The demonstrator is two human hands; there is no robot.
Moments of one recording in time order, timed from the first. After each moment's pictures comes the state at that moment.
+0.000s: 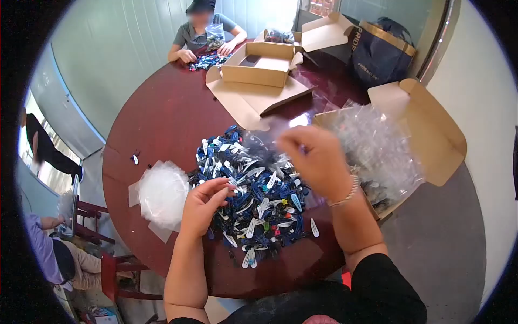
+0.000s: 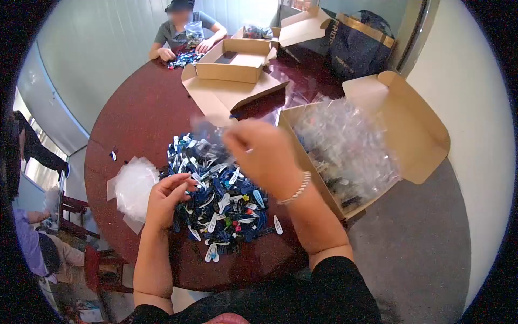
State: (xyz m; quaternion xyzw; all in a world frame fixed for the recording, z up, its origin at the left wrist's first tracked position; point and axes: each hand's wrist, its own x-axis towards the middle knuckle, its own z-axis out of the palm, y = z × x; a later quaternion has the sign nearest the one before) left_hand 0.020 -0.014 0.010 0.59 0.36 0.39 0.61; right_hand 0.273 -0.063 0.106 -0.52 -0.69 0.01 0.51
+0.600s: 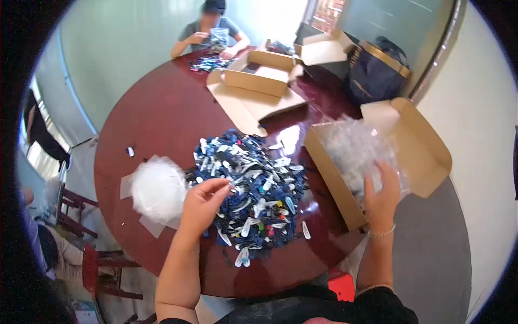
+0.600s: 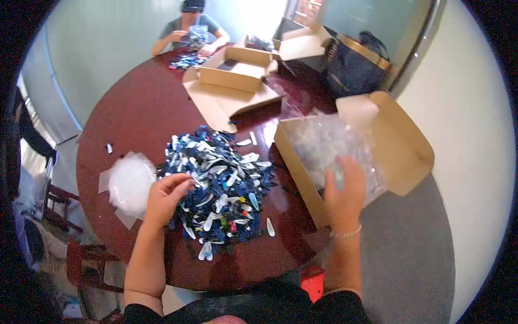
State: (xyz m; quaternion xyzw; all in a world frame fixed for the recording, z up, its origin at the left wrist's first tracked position) left_hand 0.023 -0.015 -0.002 0.60 0.35 0.43 0.57; right_hand 0.358 -0.170 0.077 -0.69 -0.54 -0.31 0.37
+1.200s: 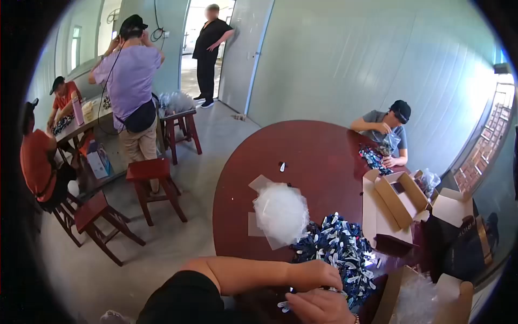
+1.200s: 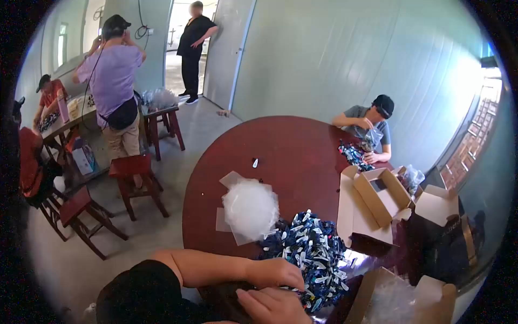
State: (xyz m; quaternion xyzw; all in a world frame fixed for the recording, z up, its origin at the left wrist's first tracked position) left_hand 0.040 -0.041 -0.005 0.86 0.12 0.44 0.23; right_hand 0.164 -0.117 0.101 -0.06 -0.95 0.10 0.29
